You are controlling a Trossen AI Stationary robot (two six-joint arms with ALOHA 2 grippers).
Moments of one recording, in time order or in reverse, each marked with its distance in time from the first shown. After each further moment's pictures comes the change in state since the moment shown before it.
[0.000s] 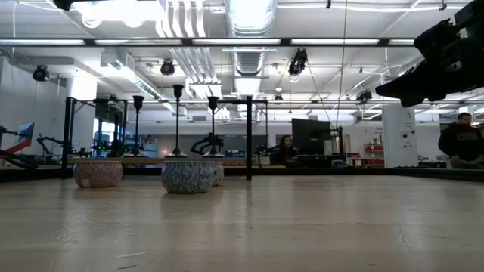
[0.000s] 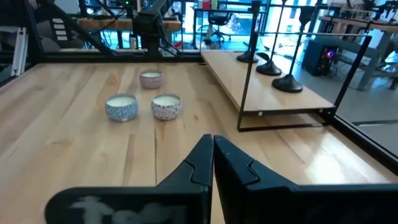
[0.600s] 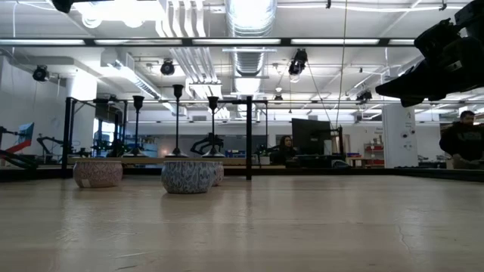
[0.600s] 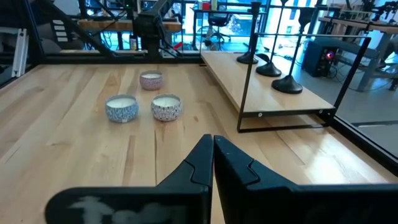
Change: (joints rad) left arm 0.000 0.006 0.000 0.001 0.008 -0.072; right arm 0.000 -0.001 0.000 0.001 0.000 0.000
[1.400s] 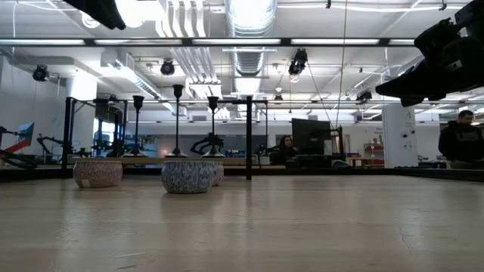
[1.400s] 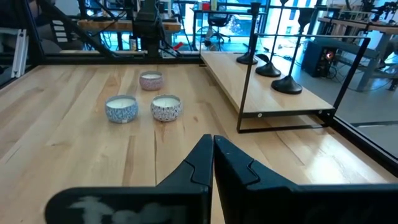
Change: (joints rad) left arm 0.139 0.473 0.351 -0.643 0.442 0.072; right arm 0.000 0.000 0.001 0.000 0.000 0.000
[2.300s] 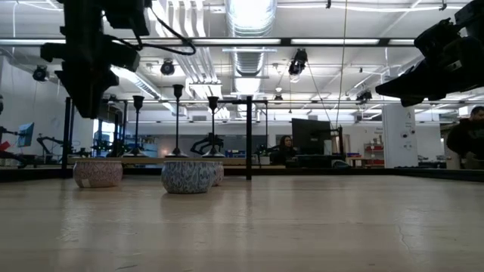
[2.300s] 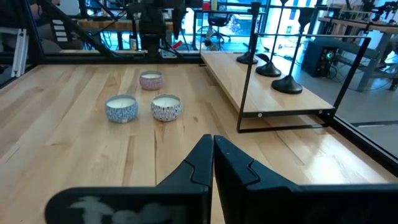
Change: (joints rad) left arm 0.557 0.113 -0.278 0.004 0.494 0.025; right arm 0.000 0.002 0.000 0.000 0.000 0.000
